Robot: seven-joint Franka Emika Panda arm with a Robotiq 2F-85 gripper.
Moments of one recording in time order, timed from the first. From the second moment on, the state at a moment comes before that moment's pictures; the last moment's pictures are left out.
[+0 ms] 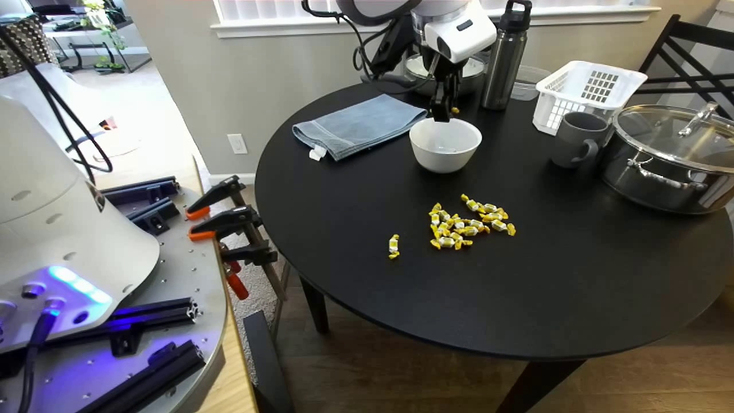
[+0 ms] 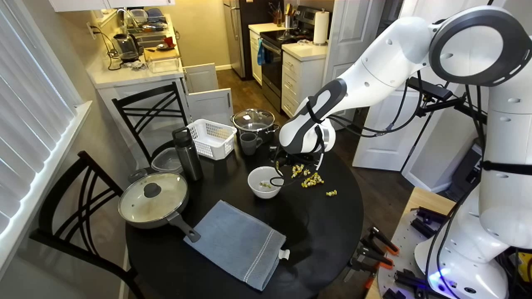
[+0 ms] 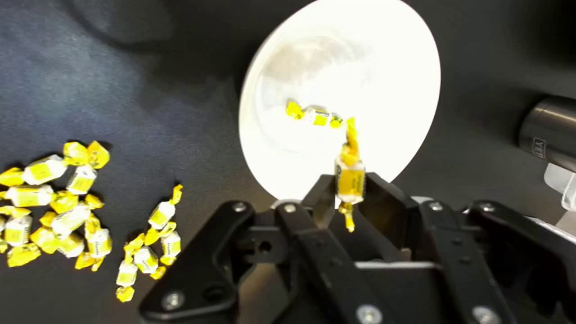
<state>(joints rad) -0.07 0.42 0.15 -2.25 0.57 3.03 0.43</state>
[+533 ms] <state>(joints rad) -0.18 0.48 0.26 -2.21 0.57 3.06 0.39</state>
